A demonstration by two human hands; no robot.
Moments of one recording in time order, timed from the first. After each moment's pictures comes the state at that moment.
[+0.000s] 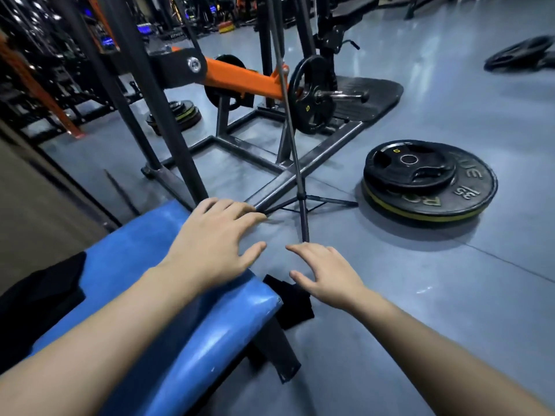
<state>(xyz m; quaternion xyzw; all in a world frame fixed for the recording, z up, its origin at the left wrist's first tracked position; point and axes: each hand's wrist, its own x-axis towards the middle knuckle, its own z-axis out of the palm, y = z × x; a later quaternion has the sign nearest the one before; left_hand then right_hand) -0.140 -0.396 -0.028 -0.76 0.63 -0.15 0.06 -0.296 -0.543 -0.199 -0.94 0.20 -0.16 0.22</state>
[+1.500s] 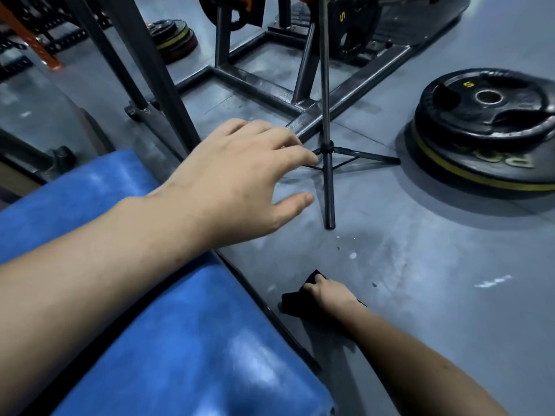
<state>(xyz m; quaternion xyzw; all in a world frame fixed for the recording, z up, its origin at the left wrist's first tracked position) -0.074 -0.484 -0.078 -0.71 0.69 -0.10 0.06 -0.193 -0.559 -0.448 -0.93 0.21 0.21 0.21</state>
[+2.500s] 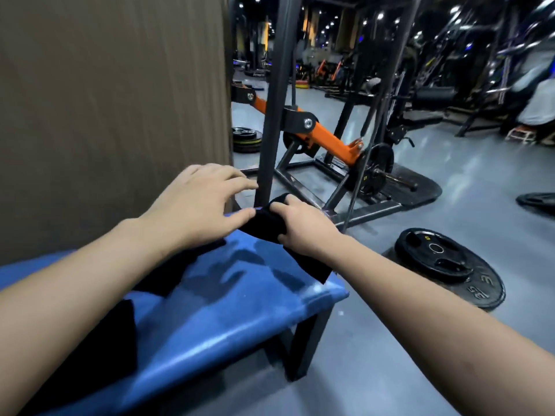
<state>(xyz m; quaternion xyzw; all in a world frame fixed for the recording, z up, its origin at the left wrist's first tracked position) -0.120 -0.147 0.121 -0.83 0.51 -0.20 -0.06 -0.210 -0.347 0.068 -0.99 0.06 -0.11 0.04</state>
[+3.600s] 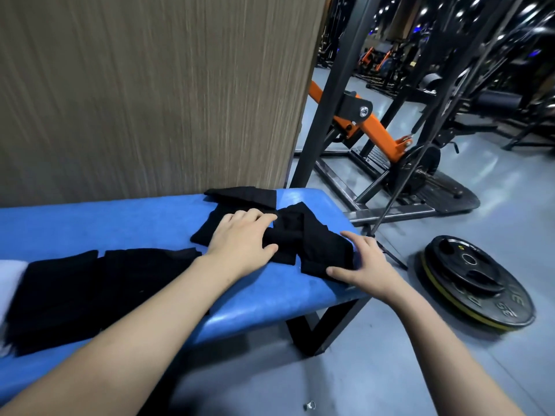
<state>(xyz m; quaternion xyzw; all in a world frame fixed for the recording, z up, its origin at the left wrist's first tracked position) -0.124 -0.093 0.001 -0.91 0.37 -0.05 -0.15 -0.265 -0.325 -0.016 -0.92 0.25 -0.05 0.29</state>
